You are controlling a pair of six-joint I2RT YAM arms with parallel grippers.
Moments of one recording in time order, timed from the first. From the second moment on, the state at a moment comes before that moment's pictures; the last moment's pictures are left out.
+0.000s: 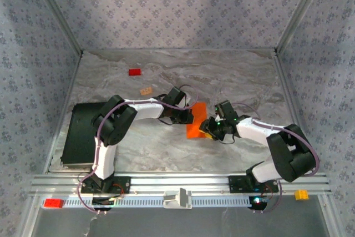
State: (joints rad) left arm -0.77 2.01 1.19 -0.19 0.46 -0.60; right arm 0.47 1.41 0.56 -0.19 -0.41 0.99
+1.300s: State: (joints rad) left arm -0.77 2.00 1.18 -0.16 0.46 -0.60; right arm 0.36 1.57 0.61 0.05 -0.50 0.97
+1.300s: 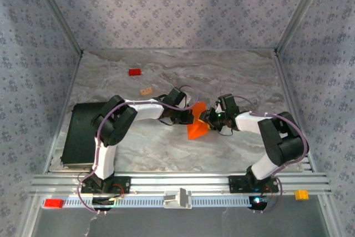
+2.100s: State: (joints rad) left arm -0.77 2.00 1.17 -0.16 0.47 -0.61; right arm 0.33 1.59 0.57 0.15 -0.53 0.97
